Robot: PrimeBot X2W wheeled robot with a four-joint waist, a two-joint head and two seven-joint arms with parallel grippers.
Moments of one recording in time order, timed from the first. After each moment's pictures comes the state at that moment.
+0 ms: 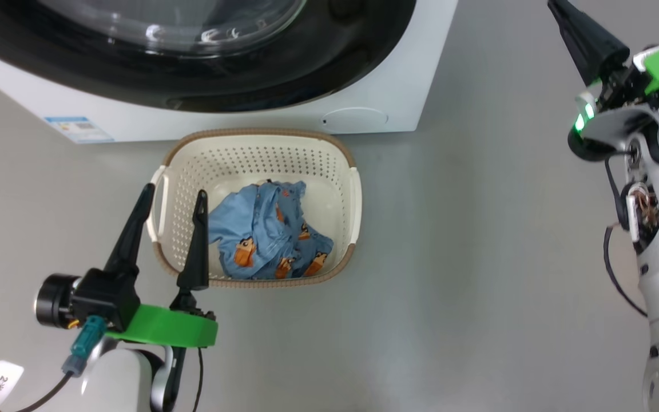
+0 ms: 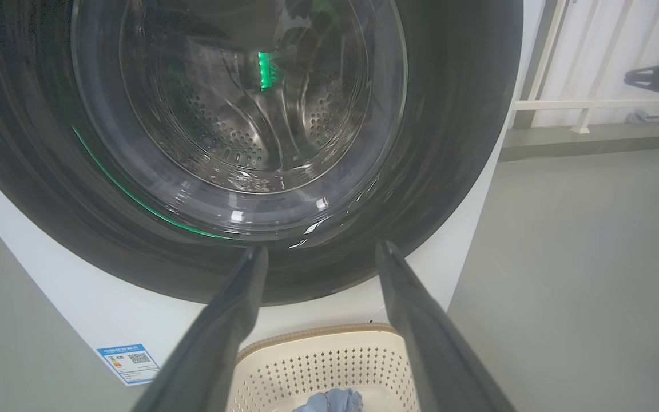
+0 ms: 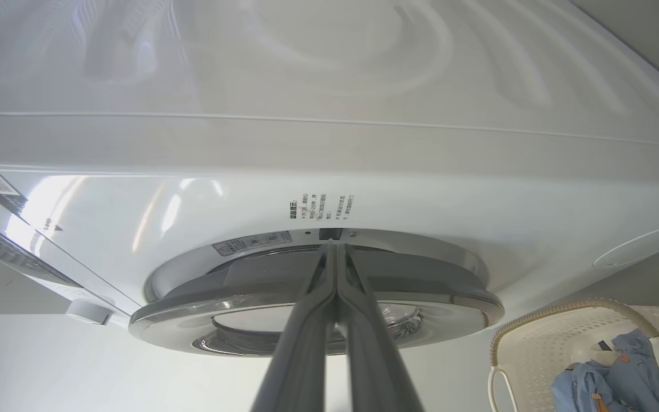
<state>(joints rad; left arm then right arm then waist) -0.33 0.04 -0.11 0.22 -0.11 -0.05 -0.26 -0.95 -0.11 -0.16 0.72 1.48 0.12 0.51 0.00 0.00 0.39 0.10</state>
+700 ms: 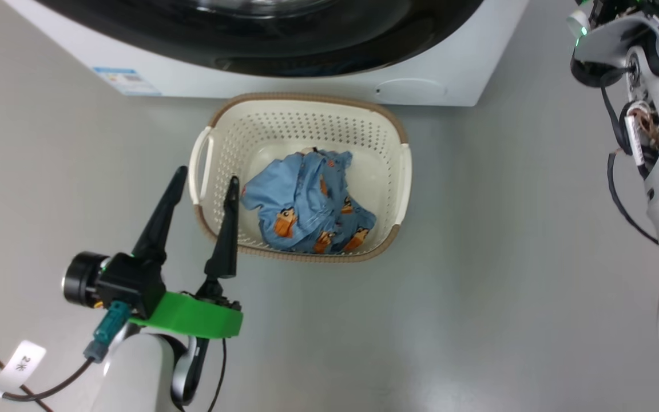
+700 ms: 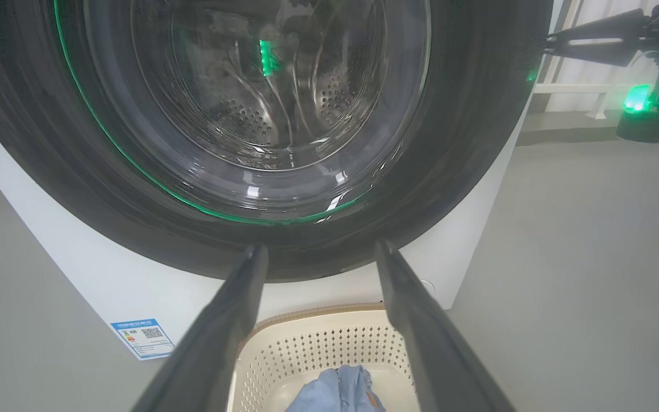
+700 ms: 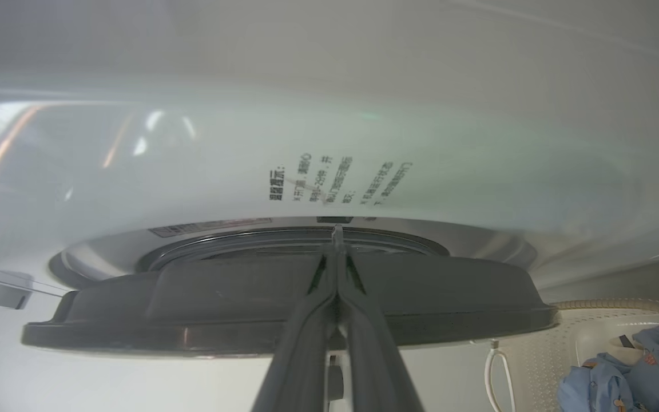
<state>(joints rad) -0.38 0.03 -0.18 0.22 -0.14 -0.06 -0.26 -1.24 -0.11 -0.06 0.95 1.38 0.12 0.53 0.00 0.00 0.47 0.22</state>
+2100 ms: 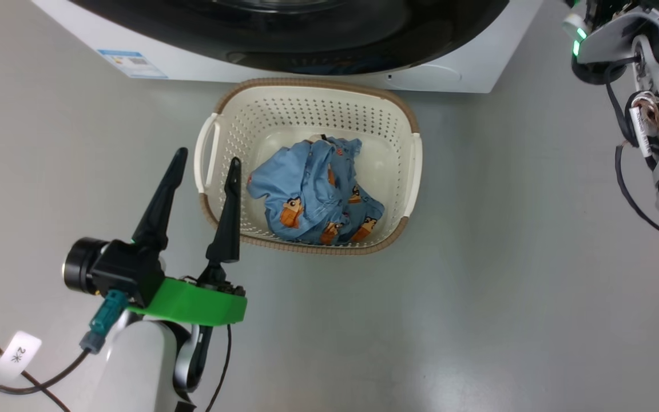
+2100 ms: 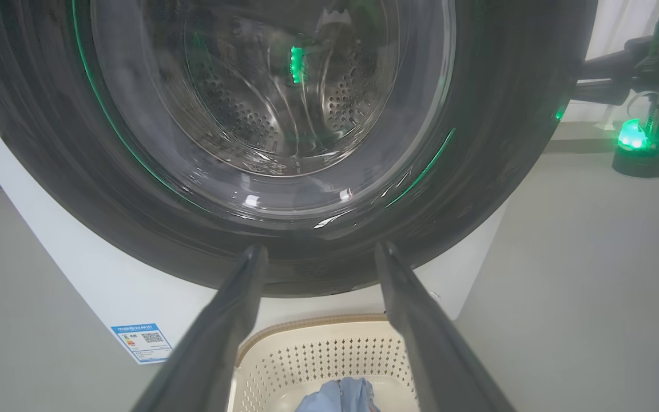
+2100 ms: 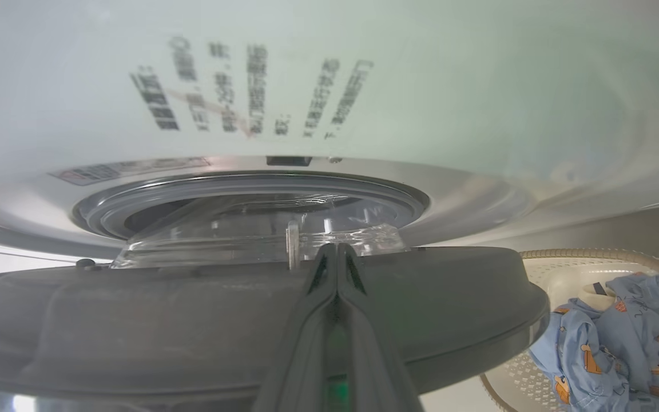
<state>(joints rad) -0.41 0.03 -0.20 0.21 -0.18 -0.03 -0.26 -1.28 -0.13 0.01 0.99 1.38 0.12 0.68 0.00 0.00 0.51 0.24</state>
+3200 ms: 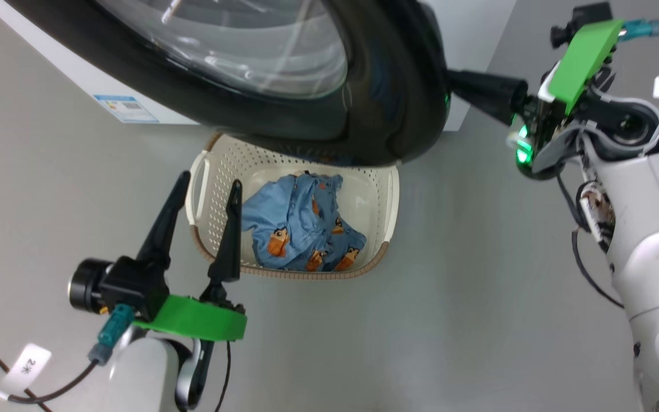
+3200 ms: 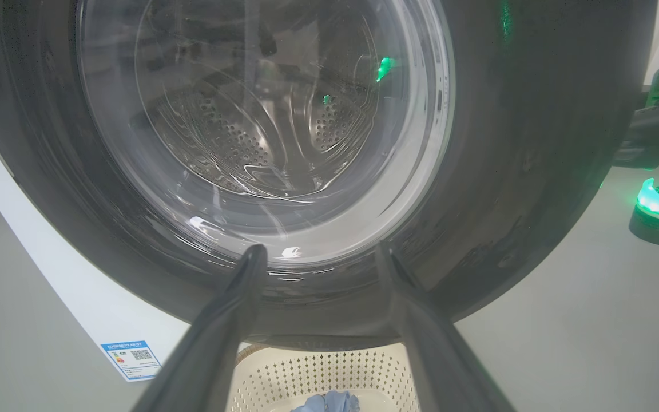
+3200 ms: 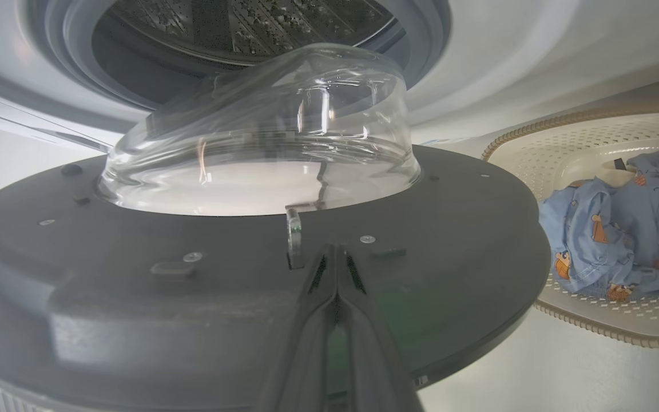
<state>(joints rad) -0.37 0.03 -0.20 0.23 -0.16 -0.04 -0.26 -1.02 -0.09 0.07 0.82 1.45 0.12 0.91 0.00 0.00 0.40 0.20</state>
